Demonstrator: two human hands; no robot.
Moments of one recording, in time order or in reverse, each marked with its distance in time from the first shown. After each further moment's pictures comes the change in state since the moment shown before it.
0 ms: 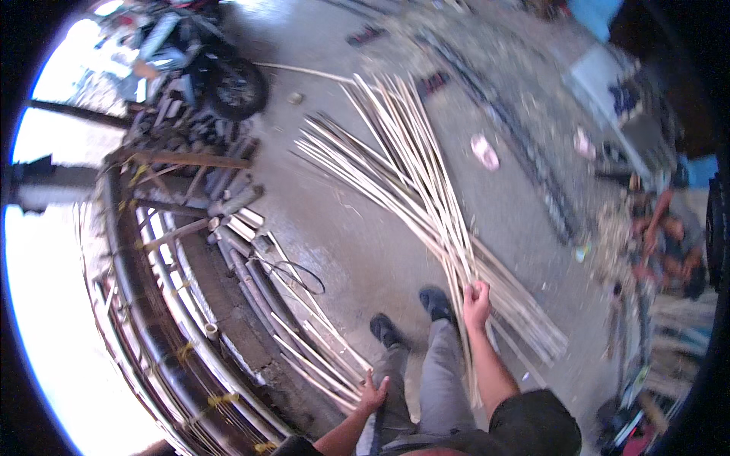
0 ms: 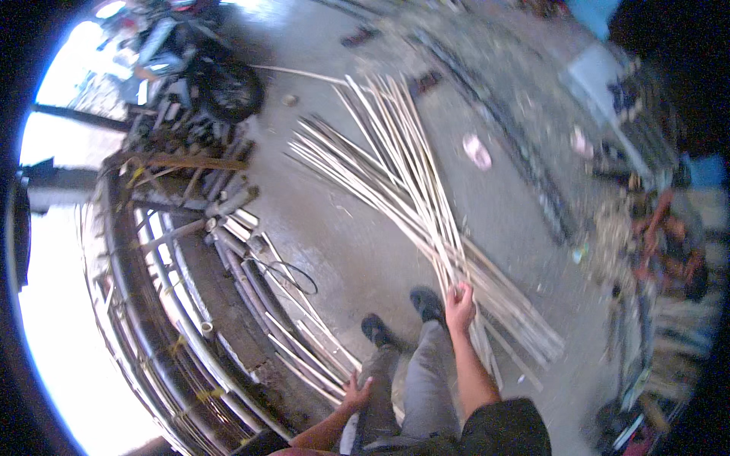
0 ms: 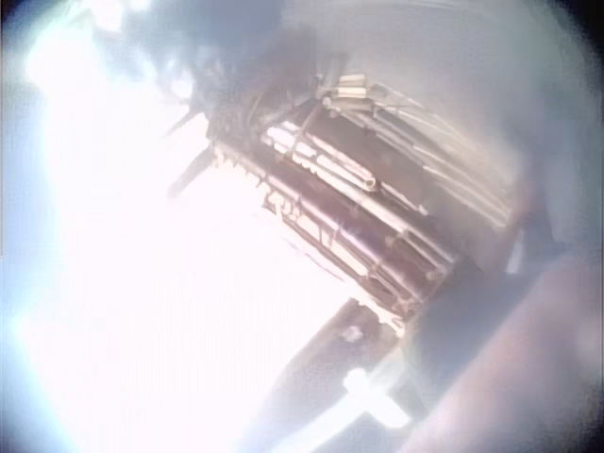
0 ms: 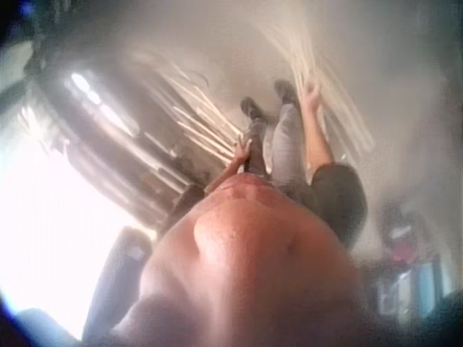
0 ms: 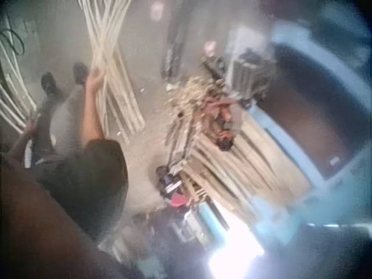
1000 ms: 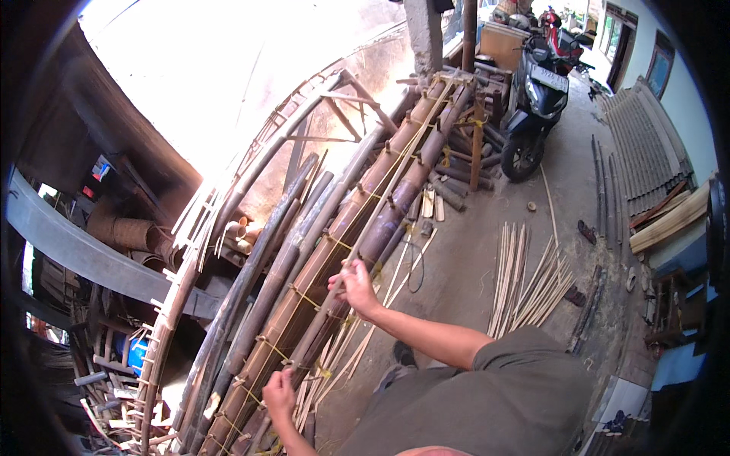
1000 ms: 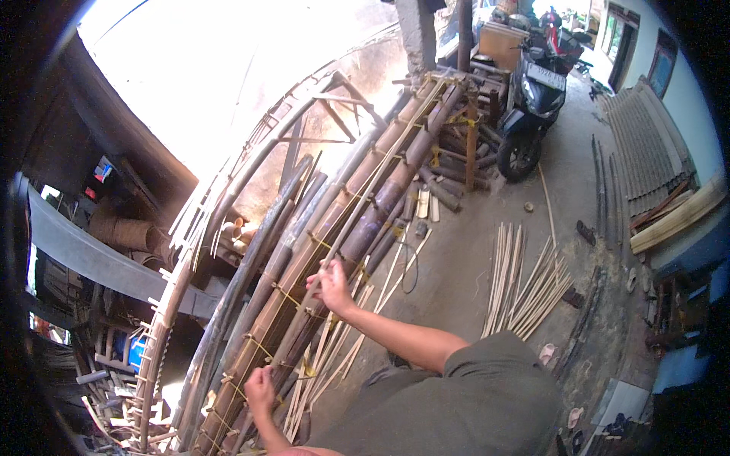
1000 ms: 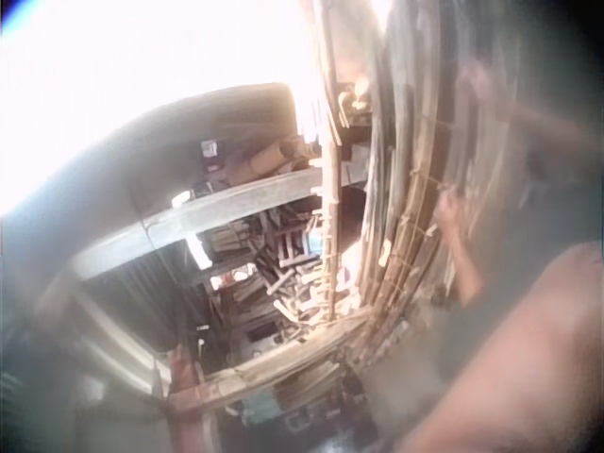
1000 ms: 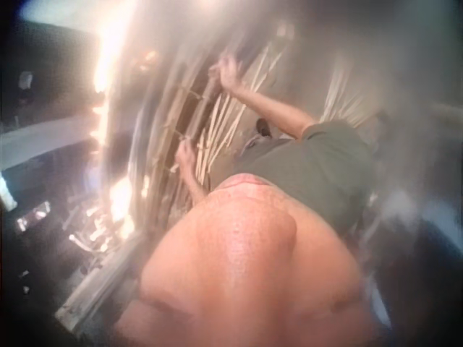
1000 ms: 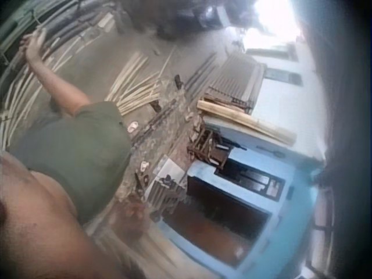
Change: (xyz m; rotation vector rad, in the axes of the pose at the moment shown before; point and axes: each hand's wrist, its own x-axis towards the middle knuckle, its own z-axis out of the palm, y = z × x) left_hand -0.483 -0.119 -0.207 -0.760 1.317 -0.438; right_hand -0.587 -0.474 0.044 0.386 -1.985 -0.001
